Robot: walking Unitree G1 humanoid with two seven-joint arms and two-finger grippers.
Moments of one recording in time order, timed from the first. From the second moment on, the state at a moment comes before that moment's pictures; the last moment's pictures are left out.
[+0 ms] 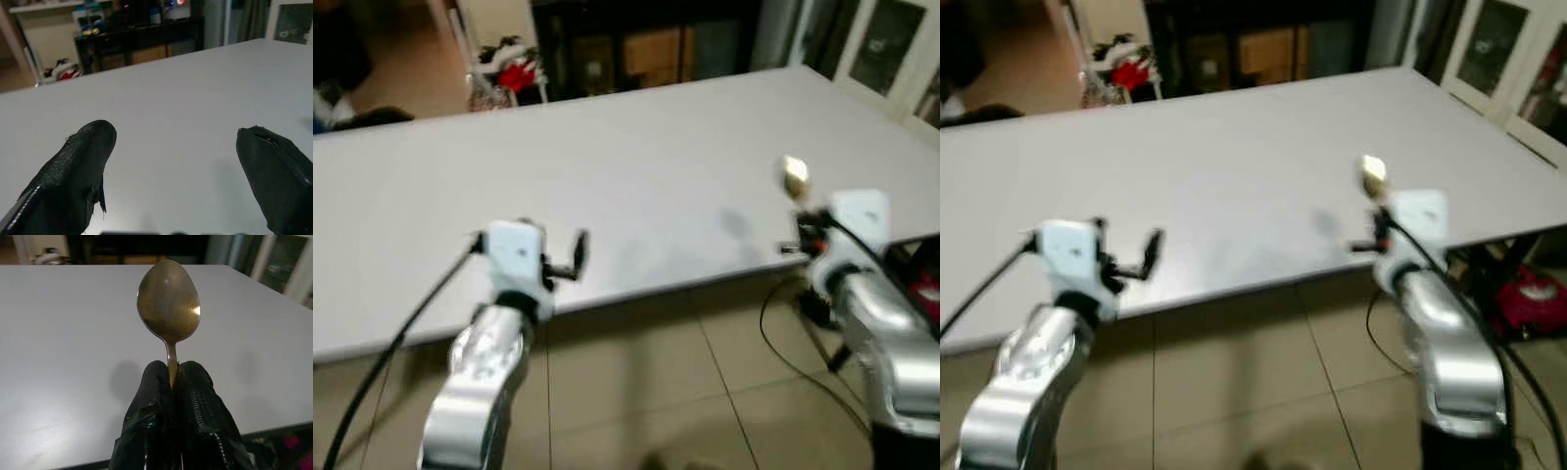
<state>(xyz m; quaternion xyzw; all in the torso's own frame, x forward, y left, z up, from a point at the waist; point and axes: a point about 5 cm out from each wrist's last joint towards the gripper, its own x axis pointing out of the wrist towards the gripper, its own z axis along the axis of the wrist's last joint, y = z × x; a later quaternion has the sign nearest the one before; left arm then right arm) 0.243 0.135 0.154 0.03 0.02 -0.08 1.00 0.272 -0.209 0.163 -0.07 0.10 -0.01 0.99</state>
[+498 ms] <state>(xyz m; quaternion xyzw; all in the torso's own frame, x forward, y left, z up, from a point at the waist) 0.244 0.129 0.153 0.02 0.02 -0.10 0.99 0.278 -0.218 0.169 -0.10 0.11 0.03 0.99</state>
